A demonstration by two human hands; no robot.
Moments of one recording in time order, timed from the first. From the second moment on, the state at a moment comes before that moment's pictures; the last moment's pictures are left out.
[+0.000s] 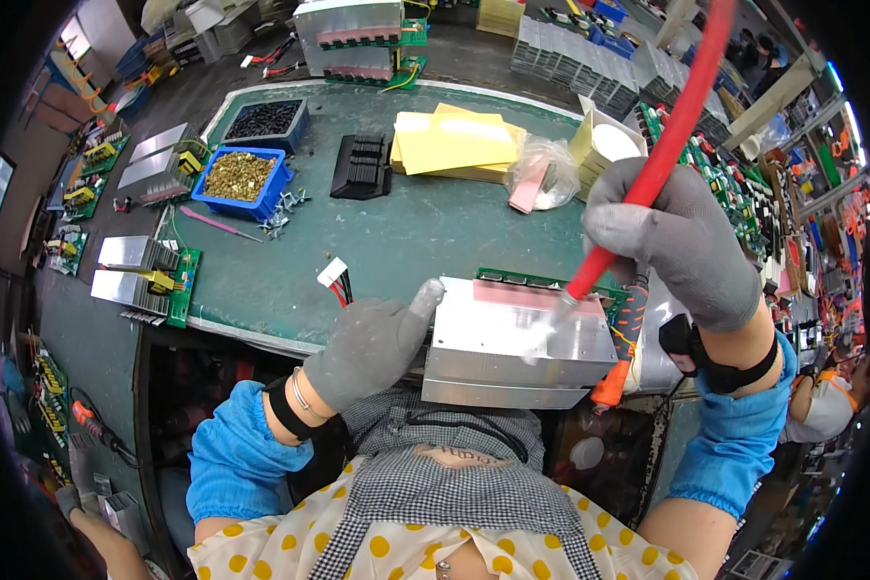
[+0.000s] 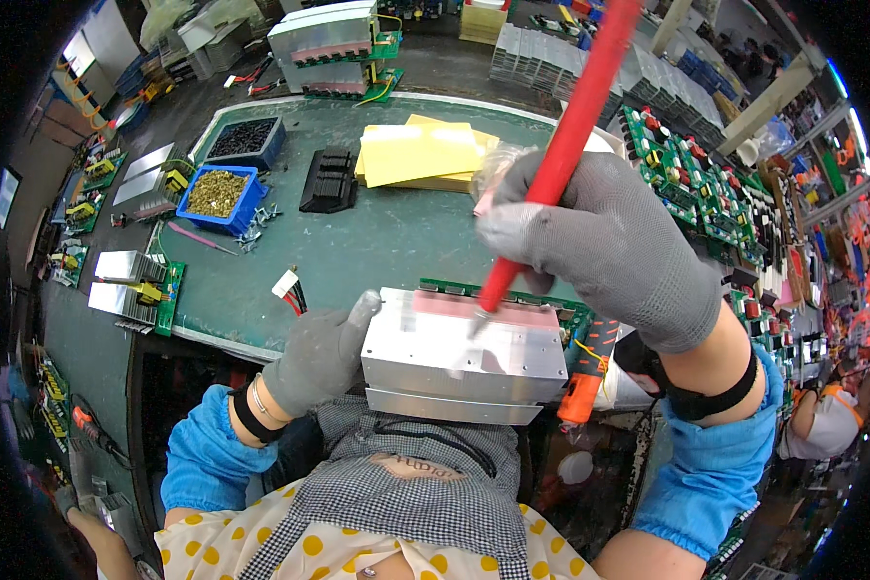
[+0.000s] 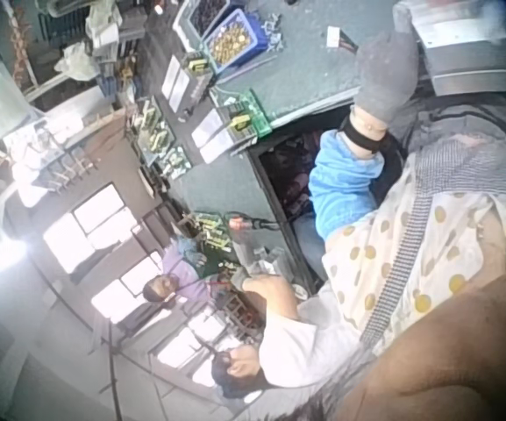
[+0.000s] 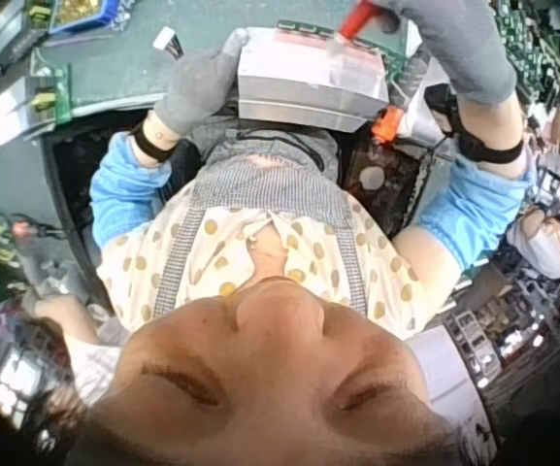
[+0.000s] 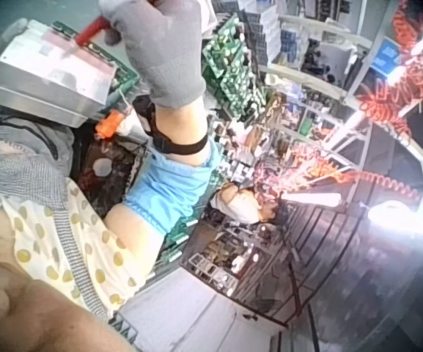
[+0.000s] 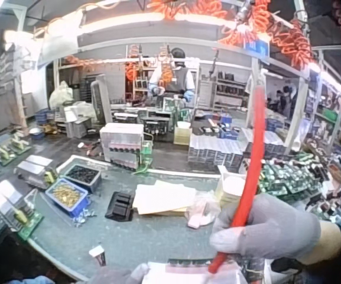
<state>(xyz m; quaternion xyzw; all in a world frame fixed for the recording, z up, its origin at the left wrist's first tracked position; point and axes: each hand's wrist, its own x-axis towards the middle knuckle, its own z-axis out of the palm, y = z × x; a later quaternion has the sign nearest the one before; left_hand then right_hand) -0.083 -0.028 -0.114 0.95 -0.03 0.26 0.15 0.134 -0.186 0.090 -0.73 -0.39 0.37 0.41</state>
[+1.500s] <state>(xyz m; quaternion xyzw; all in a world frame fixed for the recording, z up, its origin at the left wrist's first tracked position) -0.082 -0.027 -0.117 0.95 -0.04 0.25 0.17 0.154 -0.195 0.086 -0.77 -0.44 0.35 0.30</state>
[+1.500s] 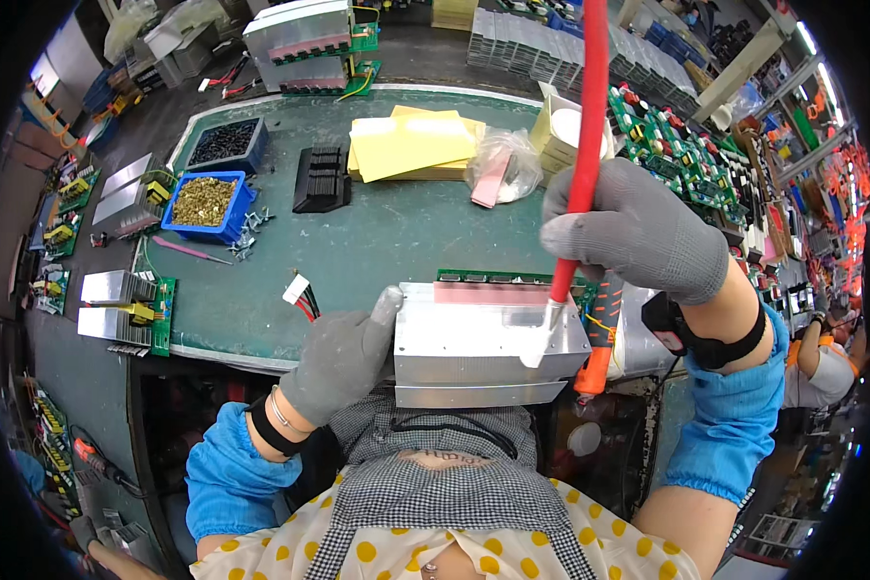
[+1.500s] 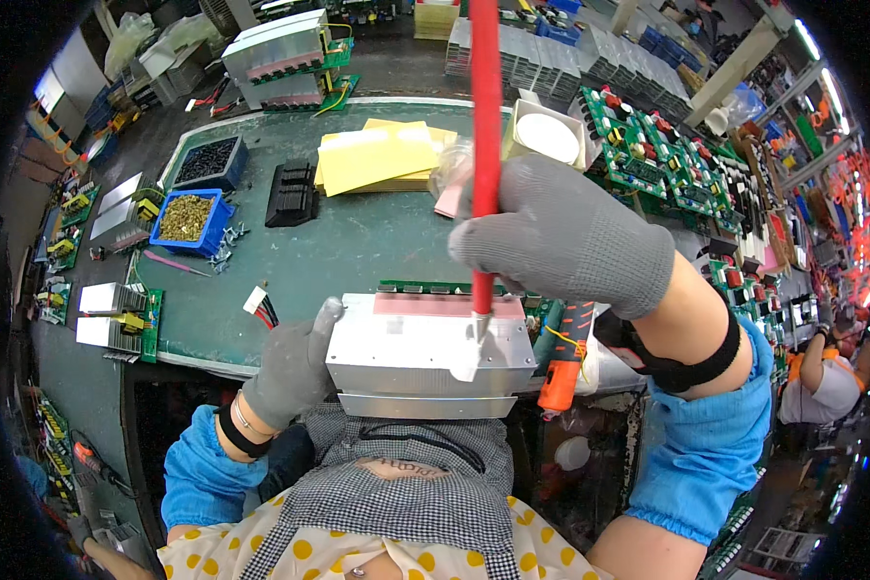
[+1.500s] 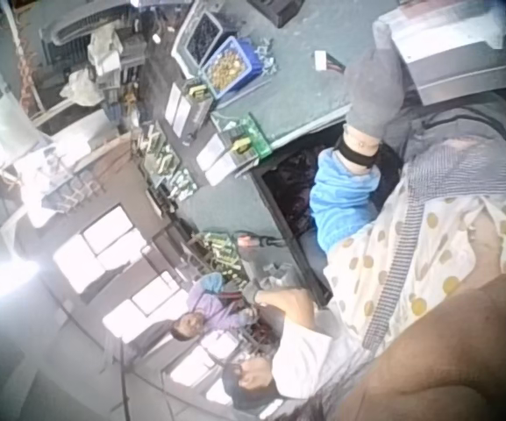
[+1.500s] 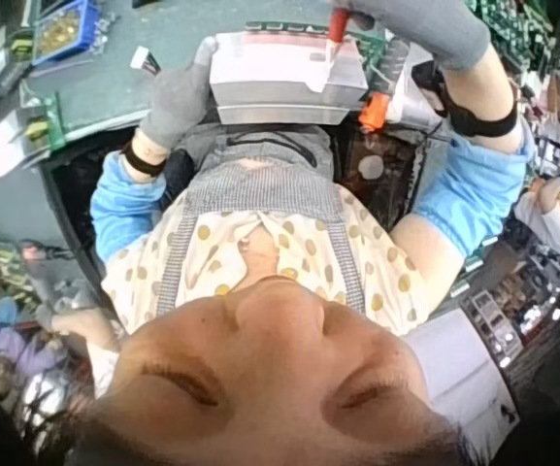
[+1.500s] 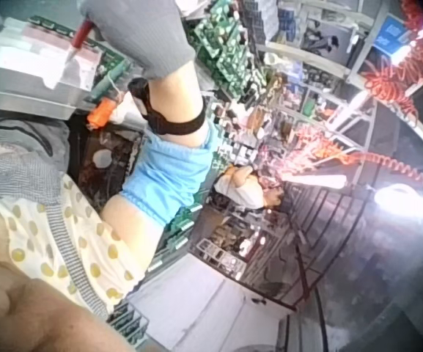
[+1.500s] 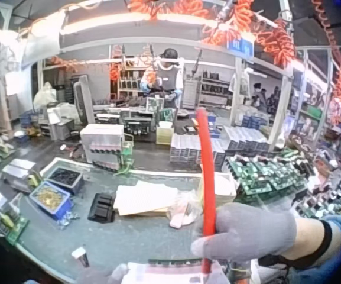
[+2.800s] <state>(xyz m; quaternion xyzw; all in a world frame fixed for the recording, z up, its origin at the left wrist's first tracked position) -0.084 -0.029 -0.116 0.96 0.00 0.22 0.15 0.187 -0.295 -0.021 -0.46 -0.45 0.39 0.65</state>
